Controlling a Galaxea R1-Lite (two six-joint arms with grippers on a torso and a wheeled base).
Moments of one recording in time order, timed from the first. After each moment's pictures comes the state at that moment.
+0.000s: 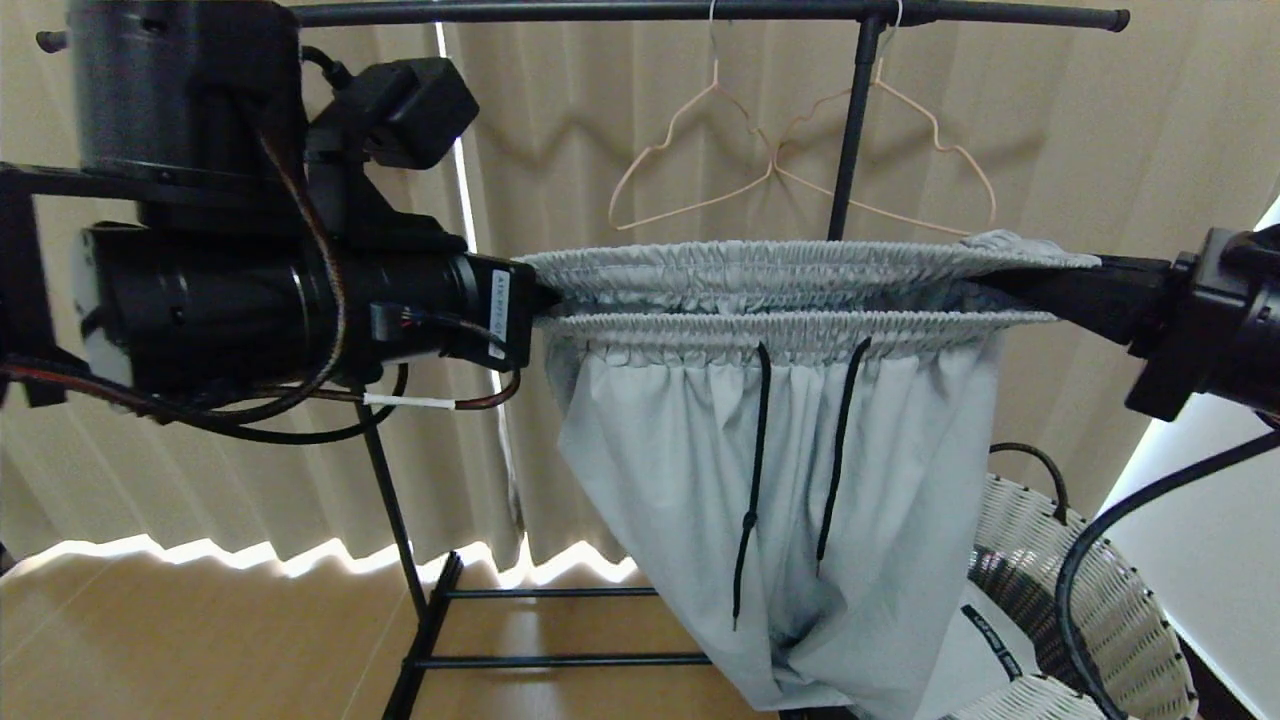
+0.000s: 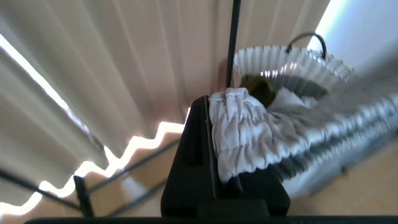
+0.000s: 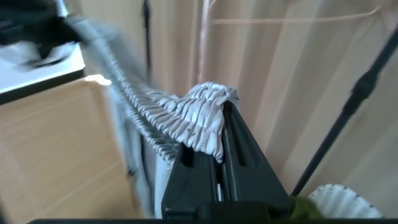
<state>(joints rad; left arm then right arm) -0.61 1.54 -1.26 0.01 0.07 0.00 0.46 1.26 -0.88 -0.36 0.22 0.03</state>
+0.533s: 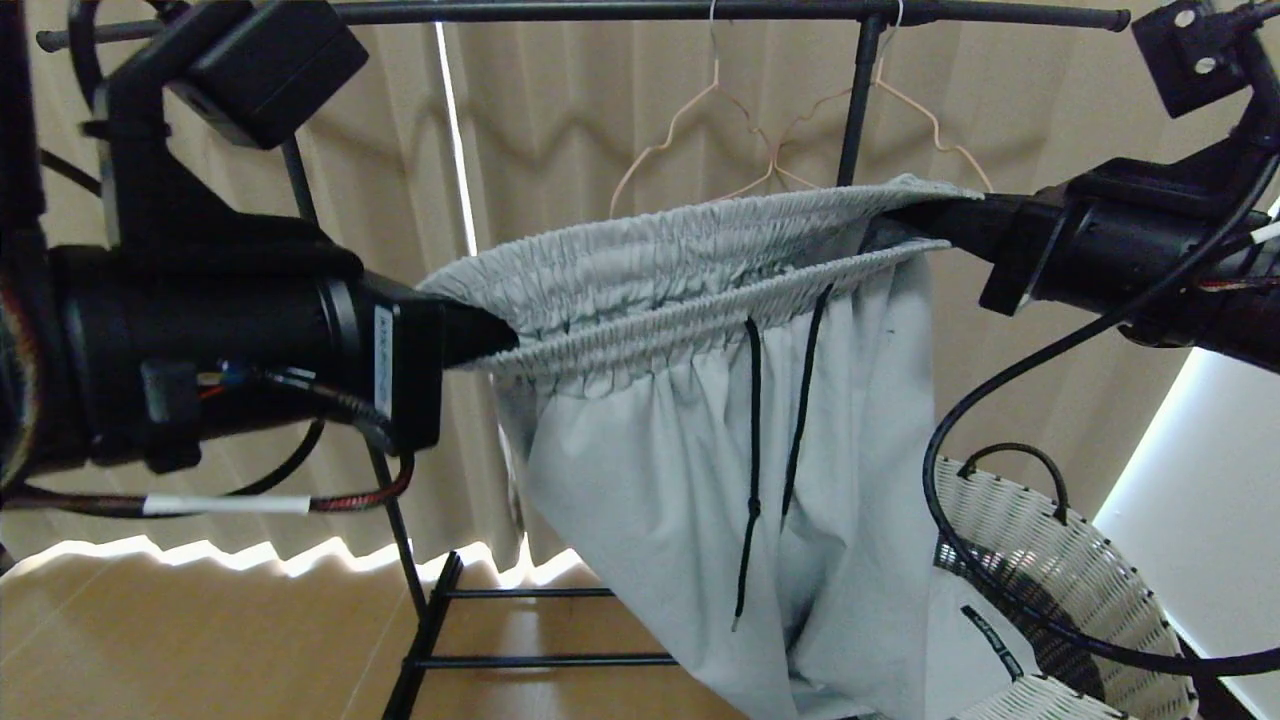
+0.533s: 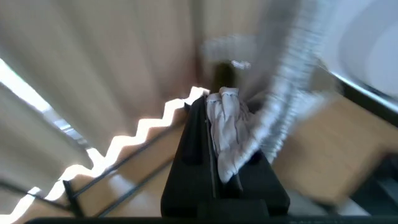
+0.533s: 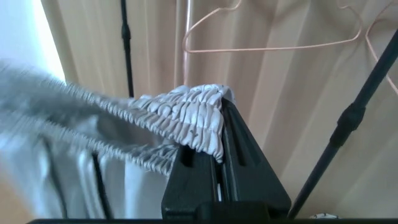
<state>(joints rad) -0.75 1.34 -1.17 0.11 0.07 0.00 0.42 1.48 -1.05 -0.45 0.22 0.03</state>
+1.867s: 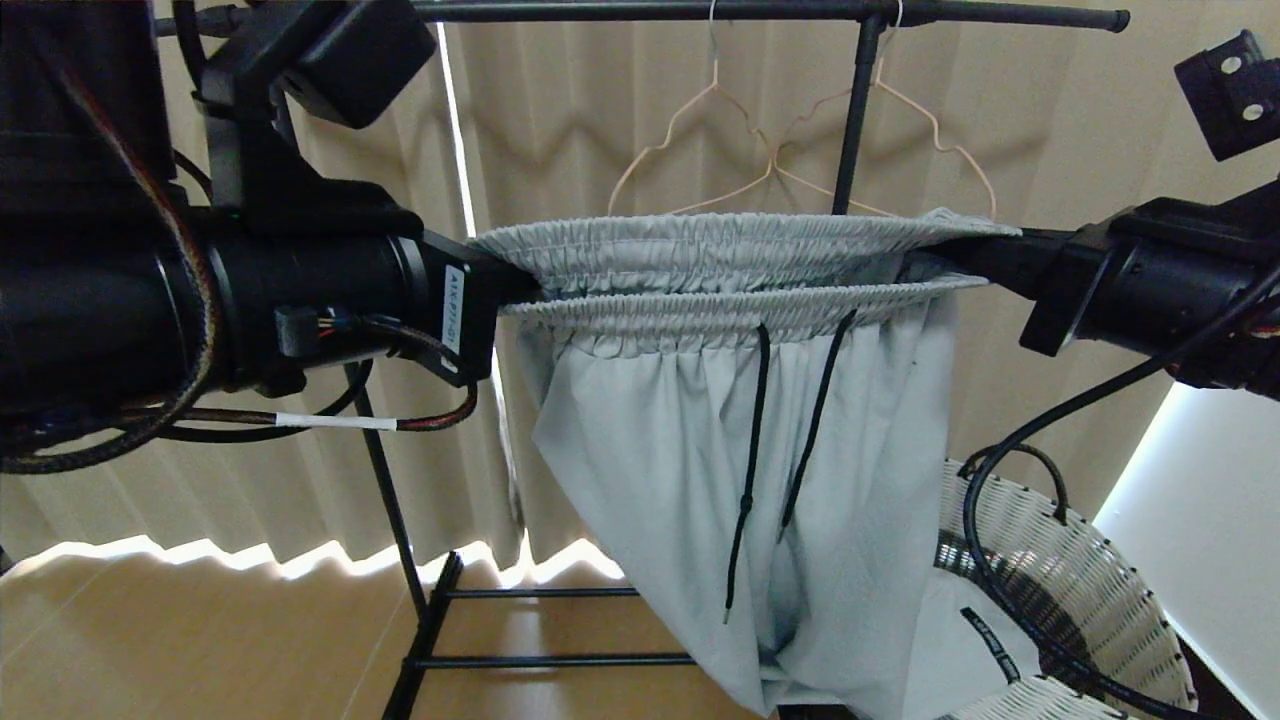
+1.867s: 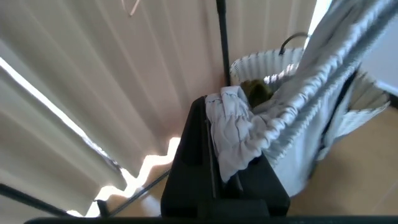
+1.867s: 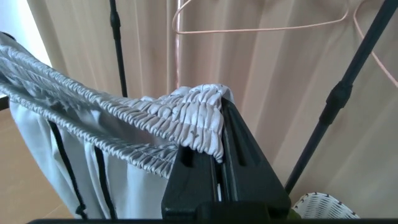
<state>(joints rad) -0.67 1.45 -1.20 -0.03 0.07 0.14 0.40 1.40 -0.94 -0.45 0.20 0.03</state>
